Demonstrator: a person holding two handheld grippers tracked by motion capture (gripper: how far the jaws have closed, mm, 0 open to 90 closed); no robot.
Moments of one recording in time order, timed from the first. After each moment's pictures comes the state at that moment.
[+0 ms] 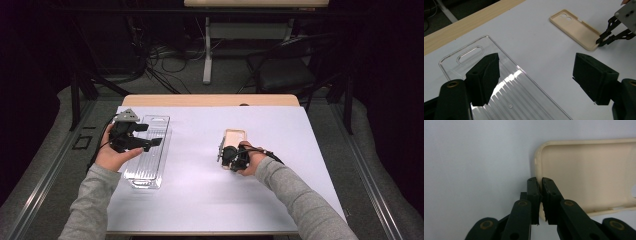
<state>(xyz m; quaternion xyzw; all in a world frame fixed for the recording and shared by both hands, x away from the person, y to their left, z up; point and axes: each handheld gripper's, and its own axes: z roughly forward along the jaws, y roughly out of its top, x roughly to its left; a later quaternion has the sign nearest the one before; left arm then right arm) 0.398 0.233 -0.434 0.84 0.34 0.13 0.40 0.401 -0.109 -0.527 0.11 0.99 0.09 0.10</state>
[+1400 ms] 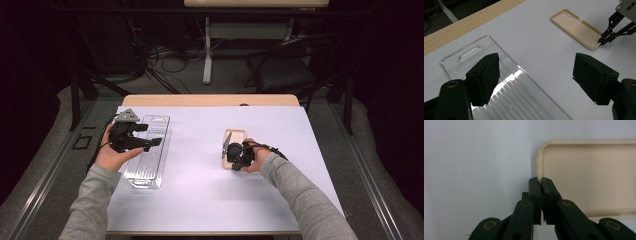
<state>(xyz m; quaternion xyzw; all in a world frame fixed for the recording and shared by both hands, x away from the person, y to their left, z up) 0.398 0.233 -0.435 0.84 0.34 0.14 0.40 0.412 -0.124 -0.527 0.09 0.99 0.12 0.06</state>
